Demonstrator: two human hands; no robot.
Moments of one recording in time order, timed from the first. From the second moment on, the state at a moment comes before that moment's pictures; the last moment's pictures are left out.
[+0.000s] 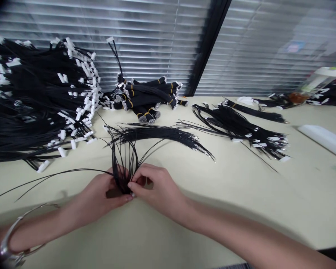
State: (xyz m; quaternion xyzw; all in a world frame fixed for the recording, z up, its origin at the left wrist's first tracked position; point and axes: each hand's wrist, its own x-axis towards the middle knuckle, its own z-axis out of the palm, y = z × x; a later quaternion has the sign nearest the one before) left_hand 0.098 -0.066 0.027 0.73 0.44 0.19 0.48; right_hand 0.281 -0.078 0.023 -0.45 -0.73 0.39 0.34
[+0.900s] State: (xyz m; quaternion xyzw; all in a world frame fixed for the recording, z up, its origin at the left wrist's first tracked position) left_hand 0.097 -0.068 0.024 0.72 0.44 0.22 0.49; right_hand 0.285 -0.075 0.038 -0.45 -0.77 0.36 0.26
